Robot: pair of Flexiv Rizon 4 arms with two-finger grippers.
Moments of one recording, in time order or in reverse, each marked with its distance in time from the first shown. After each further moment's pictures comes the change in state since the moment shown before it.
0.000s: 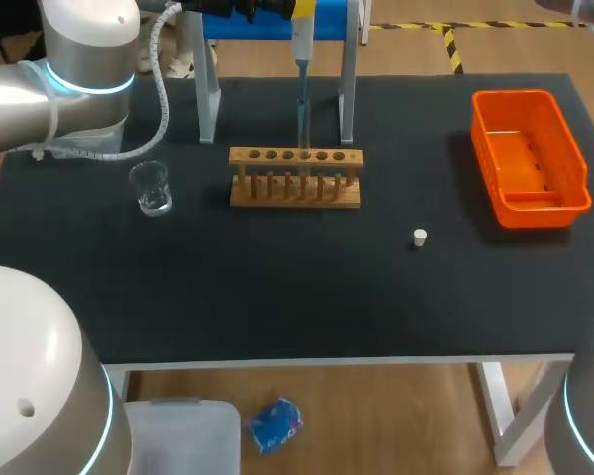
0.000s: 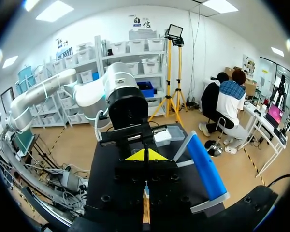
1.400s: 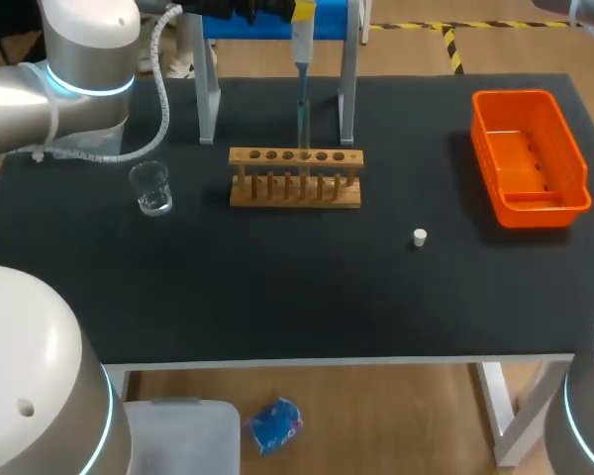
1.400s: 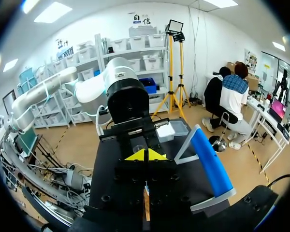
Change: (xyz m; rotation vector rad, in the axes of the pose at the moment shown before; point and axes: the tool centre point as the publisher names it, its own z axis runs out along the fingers) left arm 0.001 0.003 0.001 -0.003 0.001 -0.001; right arm 0.001 -0.015 0.008 0.029 0.034 0.030
